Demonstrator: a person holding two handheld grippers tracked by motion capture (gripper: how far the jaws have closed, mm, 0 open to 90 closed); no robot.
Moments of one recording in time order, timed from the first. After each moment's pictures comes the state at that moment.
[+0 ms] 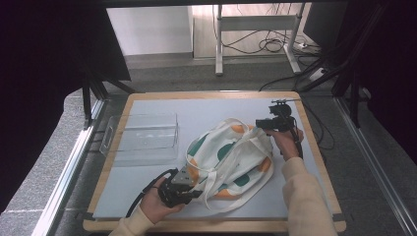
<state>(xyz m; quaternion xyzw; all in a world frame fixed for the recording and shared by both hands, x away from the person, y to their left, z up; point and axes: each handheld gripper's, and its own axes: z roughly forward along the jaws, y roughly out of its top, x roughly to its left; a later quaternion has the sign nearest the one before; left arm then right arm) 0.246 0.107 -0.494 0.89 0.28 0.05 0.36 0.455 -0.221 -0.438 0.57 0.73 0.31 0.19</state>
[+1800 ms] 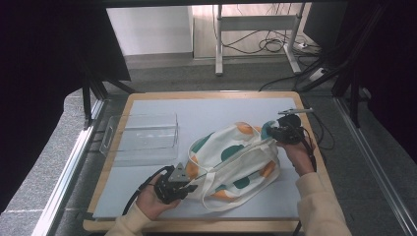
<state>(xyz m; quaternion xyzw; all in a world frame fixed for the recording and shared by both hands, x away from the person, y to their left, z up) 0.252 0.118 -0.489 0.89 0.28 0.09 0.35 0.404 -0.243 -0.427 0.49 0.78 0.36 0.18</state>
